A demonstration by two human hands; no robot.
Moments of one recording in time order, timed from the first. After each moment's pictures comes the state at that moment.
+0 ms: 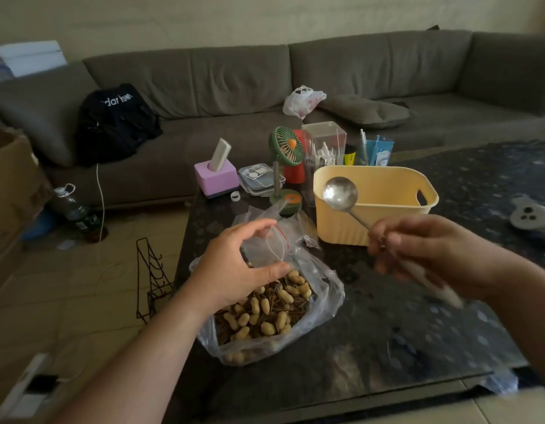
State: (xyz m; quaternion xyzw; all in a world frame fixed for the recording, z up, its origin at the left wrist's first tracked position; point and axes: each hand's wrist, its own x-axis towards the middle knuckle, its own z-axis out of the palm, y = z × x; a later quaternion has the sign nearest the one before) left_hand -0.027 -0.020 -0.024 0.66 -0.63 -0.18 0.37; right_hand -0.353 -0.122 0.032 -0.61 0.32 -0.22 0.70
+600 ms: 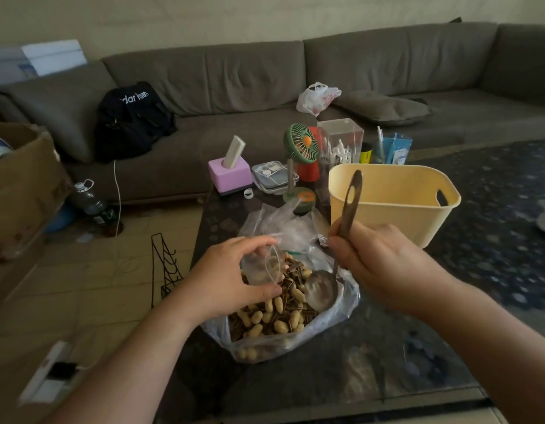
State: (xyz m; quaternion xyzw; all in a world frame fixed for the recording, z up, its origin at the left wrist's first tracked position) left_hand -0.006 0.004 -0.019 0.68 -0.67 -0.15 0.26; right_hand -0.274 -0.089 0.021 -0.92 0.28 -0.24 0.16
